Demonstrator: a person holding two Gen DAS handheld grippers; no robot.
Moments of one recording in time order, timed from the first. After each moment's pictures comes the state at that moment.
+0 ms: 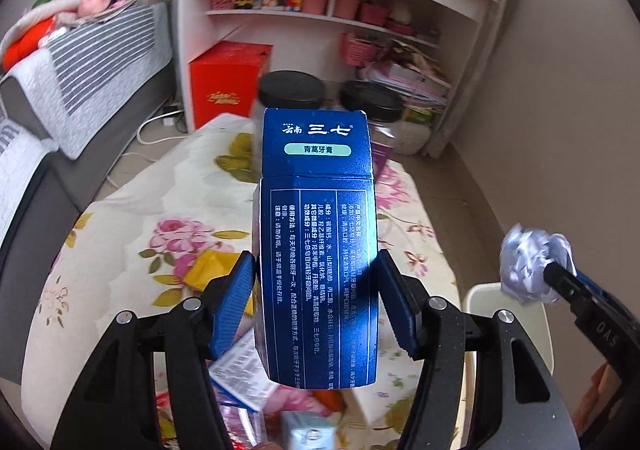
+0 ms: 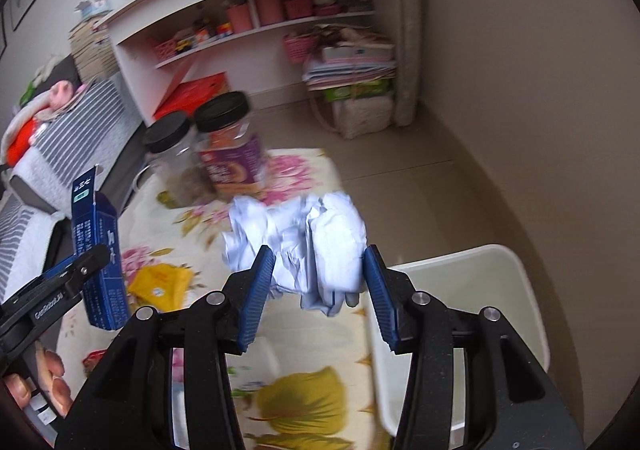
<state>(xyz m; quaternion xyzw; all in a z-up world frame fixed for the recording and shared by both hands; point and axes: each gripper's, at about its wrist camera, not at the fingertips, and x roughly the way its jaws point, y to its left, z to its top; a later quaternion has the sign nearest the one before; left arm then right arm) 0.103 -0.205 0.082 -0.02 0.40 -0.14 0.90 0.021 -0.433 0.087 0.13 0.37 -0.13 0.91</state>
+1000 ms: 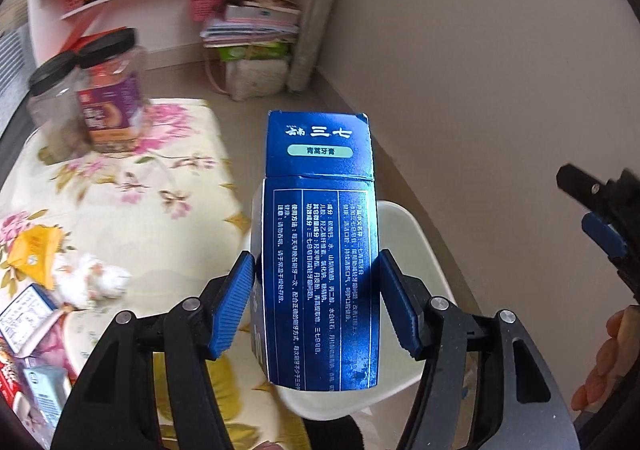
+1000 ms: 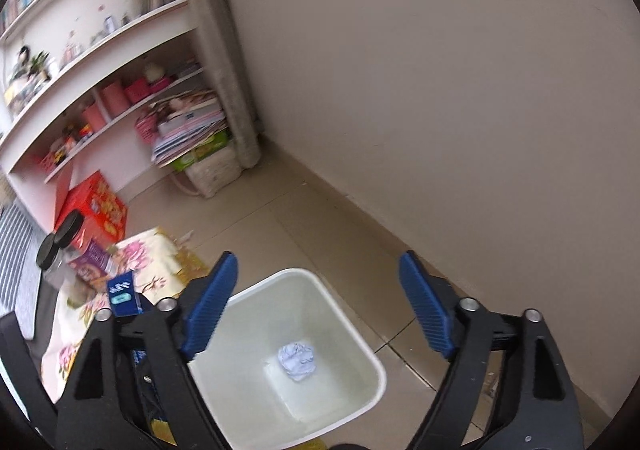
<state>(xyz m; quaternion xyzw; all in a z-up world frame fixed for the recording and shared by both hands) 0.016 -0.441 0.037 0.04 0.45 -0.31 0.84 -0.116 -0.619 0.092 0.23 0.29 -0.34 0.87</state>
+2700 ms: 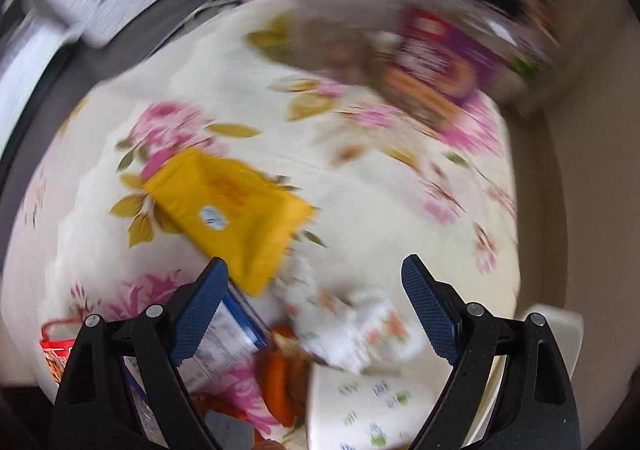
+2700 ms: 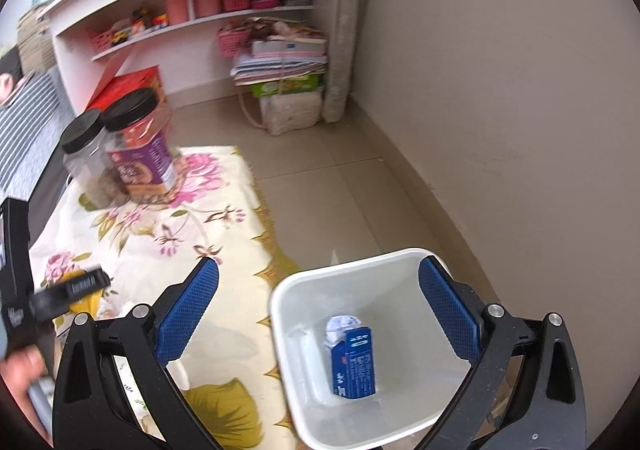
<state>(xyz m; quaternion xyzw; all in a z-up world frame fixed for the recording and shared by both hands) 0.178 -0.231 -0.020 -0.09 0.57 0.04 0.81 0.028 -0.470 0.073 0.08 0.40 -0.23 0.89</state>
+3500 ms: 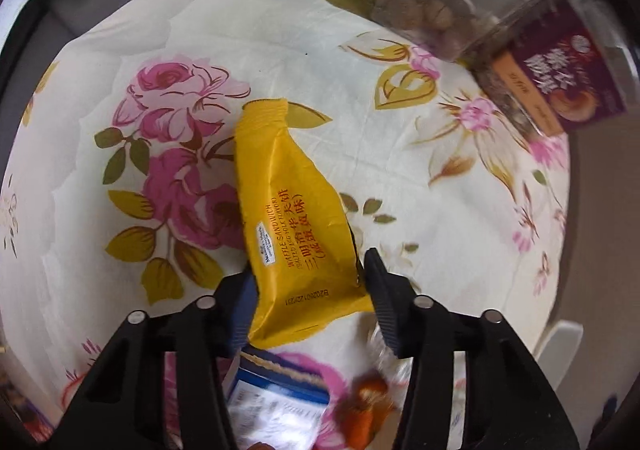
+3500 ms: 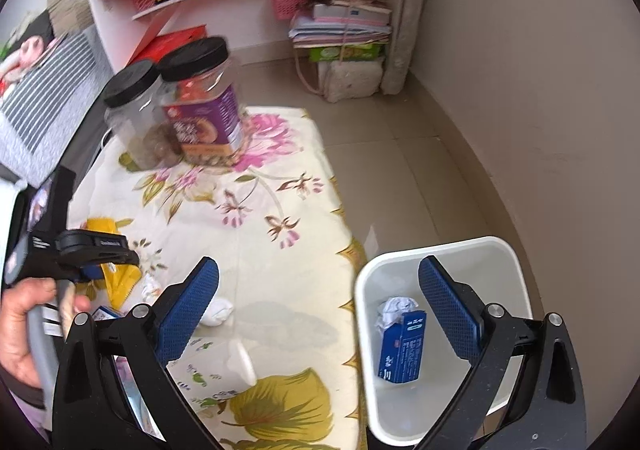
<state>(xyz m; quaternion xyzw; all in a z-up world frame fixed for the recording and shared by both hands) 0.239 -0.175 -0.065 -0.09 0.67 0.00 0.74 0.075 -0.414 0.053 0.08 0.46 -0.14 0.87</state>
